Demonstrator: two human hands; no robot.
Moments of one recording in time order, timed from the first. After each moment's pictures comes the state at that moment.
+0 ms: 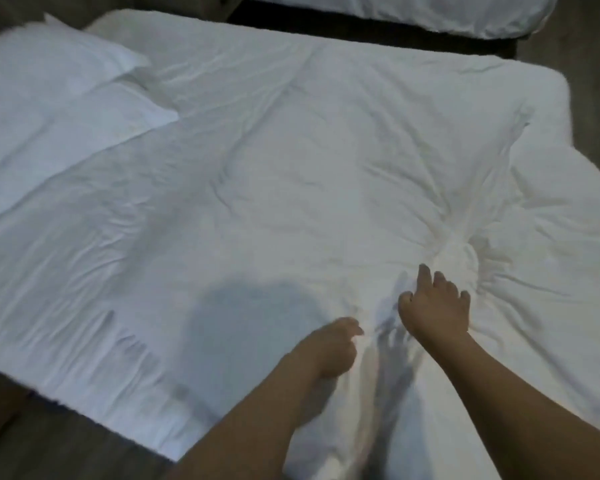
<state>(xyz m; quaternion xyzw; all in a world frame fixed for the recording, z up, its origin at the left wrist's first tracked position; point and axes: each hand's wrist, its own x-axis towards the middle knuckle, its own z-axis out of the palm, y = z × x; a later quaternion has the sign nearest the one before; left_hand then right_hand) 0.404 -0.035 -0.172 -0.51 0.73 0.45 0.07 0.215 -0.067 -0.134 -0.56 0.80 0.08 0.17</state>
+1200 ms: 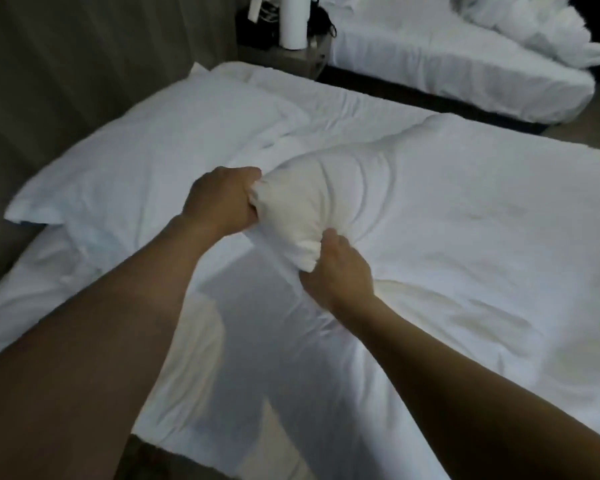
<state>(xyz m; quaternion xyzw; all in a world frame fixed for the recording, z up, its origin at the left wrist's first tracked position) 1.153 -0.282 0.023 -0.62 0.77 0.08 -0.14 0.962 -0.208 -0.037 -0.69 0.69 -0.14 0.14</state>
